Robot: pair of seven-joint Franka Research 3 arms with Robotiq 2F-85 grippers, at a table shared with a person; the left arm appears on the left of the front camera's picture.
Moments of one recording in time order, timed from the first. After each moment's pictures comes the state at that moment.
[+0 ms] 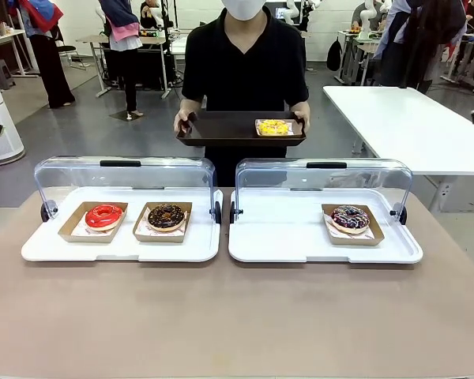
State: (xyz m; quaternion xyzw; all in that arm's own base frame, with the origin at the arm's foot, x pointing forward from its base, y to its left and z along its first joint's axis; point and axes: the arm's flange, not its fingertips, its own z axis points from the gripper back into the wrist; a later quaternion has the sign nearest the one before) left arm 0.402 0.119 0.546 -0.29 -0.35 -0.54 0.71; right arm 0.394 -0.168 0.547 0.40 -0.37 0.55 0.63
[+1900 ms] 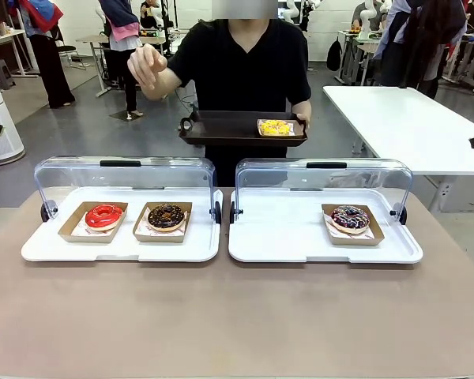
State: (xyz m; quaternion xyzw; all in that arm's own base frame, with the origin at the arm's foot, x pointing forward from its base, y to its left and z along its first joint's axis) left arm 0.402 0.119 0.546 -0.29 -0.35 -0.54 0.71; right arm 0.419 -0.183 0.516 0.33 -0.36 0.52 0.70
